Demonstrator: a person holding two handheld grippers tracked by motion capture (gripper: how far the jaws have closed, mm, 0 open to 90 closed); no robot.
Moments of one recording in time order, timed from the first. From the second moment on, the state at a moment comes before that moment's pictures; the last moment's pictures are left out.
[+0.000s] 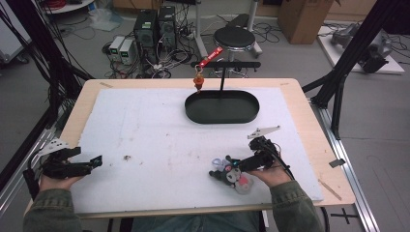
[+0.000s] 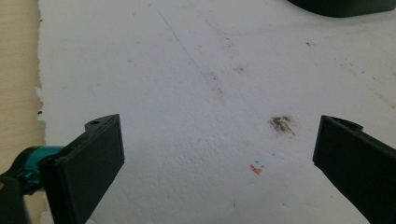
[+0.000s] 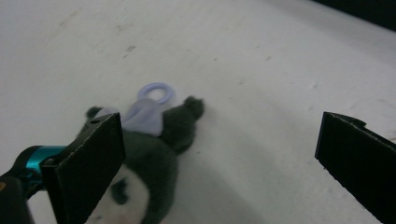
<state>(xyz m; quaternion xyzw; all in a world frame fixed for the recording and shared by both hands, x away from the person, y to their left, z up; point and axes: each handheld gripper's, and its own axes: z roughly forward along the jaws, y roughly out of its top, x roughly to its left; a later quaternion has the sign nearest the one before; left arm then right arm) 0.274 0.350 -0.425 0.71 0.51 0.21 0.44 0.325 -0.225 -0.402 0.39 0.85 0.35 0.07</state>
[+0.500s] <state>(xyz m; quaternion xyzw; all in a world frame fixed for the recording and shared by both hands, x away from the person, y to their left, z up) 0.273 0.349 -0.425 0.72 0.50 0.21 0.44 0.311 -0.204 -0.406 0.35 0.89 0.30 0.01</state>
